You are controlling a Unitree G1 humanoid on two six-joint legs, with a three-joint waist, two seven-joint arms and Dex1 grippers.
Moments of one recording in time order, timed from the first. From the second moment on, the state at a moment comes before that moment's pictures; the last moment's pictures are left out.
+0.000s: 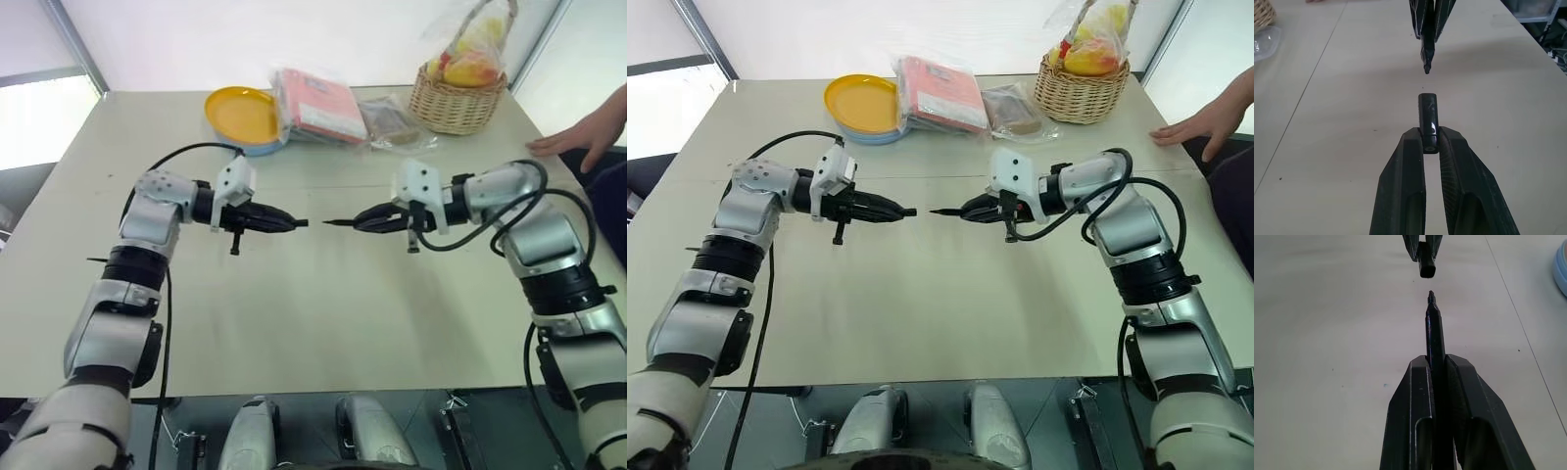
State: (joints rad) left arm -0.91 0.52 -0.14 0.62 -0.23 0.01 -1.52; right arm -0.79 -0.69 0.23 0.08 0.17 0.34 1.28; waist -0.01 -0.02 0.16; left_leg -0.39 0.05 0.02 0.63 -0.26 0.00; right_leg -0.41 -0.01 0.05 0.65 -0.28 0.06
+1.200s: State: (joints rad) left arm -0.91 0.41 -0.17 0.62 -0.20 -0.02 -1.52; right arm -0.80 -0.65 0.23 0.07 0.17 0.34 1.26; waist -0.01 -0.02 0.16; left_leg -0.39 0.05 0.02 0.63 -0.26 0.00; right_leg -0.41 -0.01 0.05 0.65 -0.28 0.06
